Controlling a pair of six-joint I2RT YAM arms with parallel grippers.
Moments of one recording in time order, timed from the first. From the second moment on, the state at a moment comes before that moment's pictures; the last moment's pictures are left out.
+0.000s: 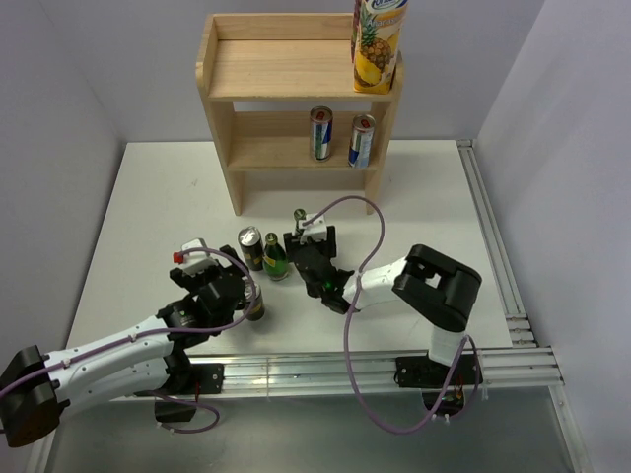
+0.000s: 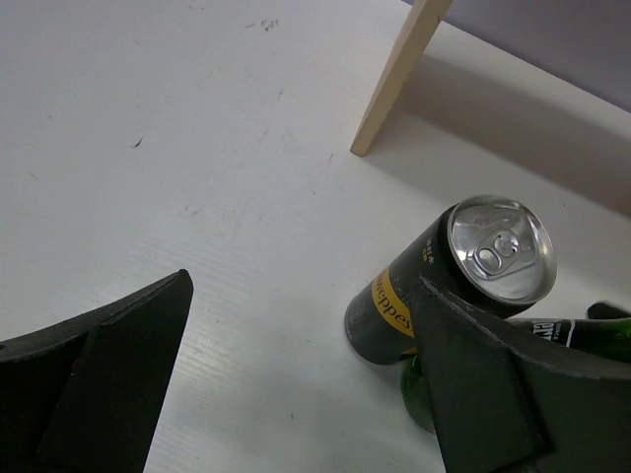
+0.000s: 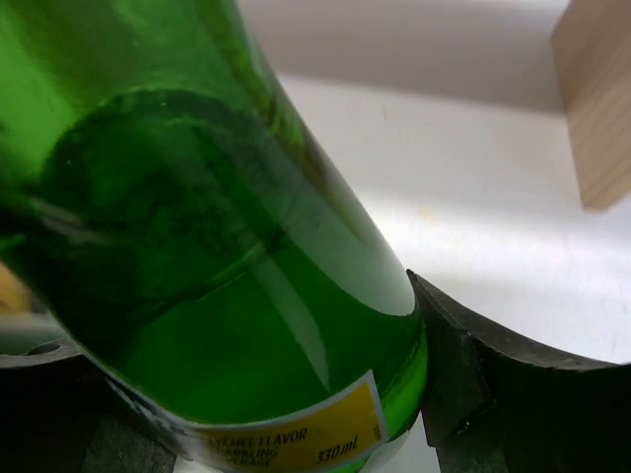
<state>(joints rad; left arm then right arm) -0.96 0.82 0.36 -0.07 -1.19 -0.80 1.03 1.81 0.75 0.76 0.88 0.20</state>
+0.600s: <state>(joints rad) -0.96 0.81 0.36 0.00 -1.15 -0.72 0.98 1.78 1.29 0.55 0.82 0.00</state>
